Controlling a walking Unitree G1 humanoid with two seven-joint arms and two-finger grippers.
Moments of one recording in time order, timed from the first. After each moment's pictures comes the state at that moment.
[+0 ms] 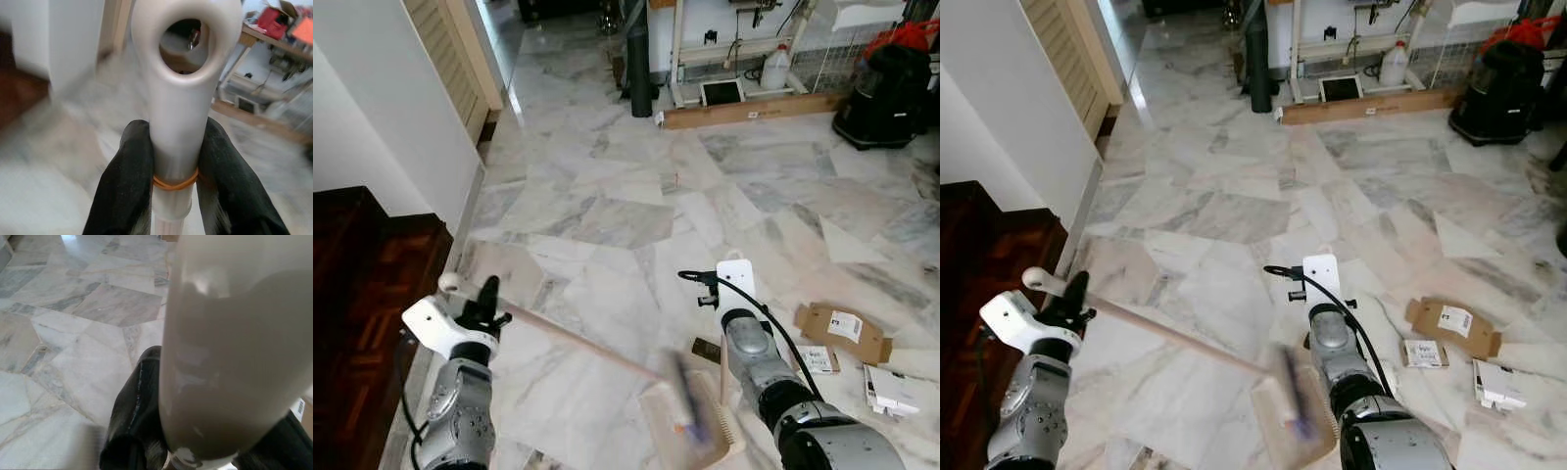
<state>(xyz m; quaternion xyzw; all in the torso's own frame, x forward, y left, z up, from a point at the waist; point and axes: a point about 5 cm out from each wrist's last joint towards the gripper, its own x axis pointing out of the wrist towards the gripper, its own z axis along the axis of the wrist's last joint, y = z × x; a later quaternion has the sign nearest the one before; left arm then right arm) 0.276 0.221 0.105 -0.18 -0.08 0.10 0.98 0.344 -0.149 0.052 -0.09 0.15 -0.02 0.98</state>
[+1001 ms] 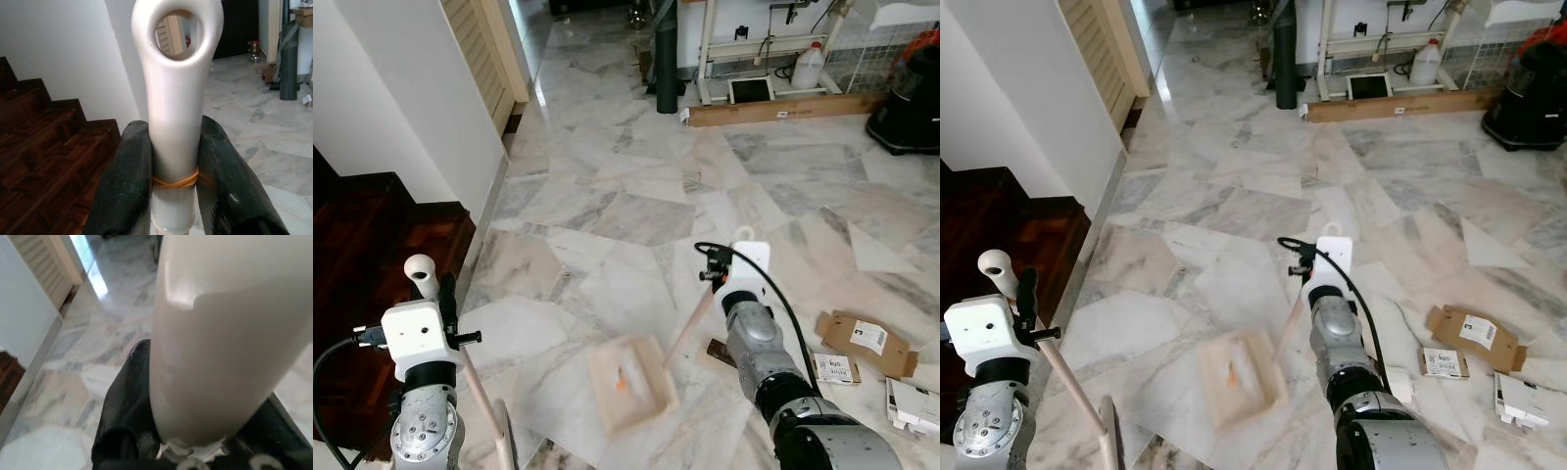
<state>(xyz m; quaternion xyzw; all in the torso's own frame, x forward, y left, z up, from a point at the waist) 0.228 0.223 0.126 0.07 -0.12 0.17 0.98 0.360 -0.157 0.093 0.02 0.03 -0.01 1.00</state>
